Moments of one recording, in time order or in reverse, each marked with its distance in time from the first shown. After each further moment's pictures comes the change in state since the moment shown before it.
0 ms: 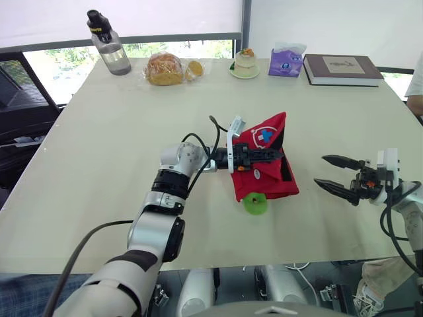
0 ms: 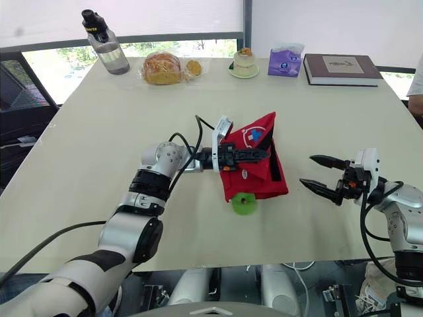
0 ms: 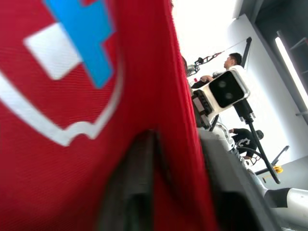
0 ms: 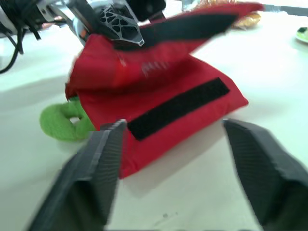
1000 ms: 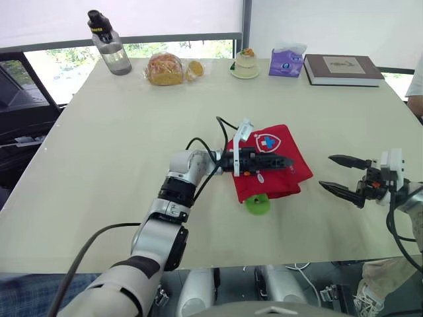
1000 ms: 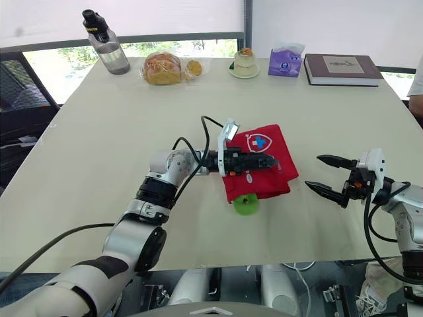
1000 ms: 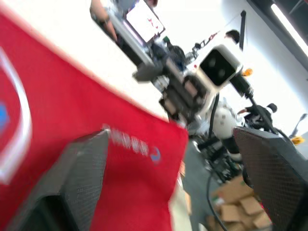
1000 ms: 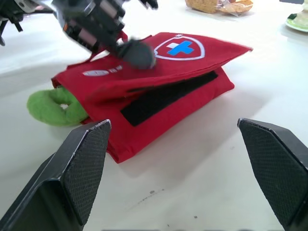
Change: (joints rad) left arm 0.055 -0.001 -0.066 -0.166 0.078 -0.204 -0.107; right arm 0.006 -0.043 -0.009 0.047 -0.022 -0.030 -0.005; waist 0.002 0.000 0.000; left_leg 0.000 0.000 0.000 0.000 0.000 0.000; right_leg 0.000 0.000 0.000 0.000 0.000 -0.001
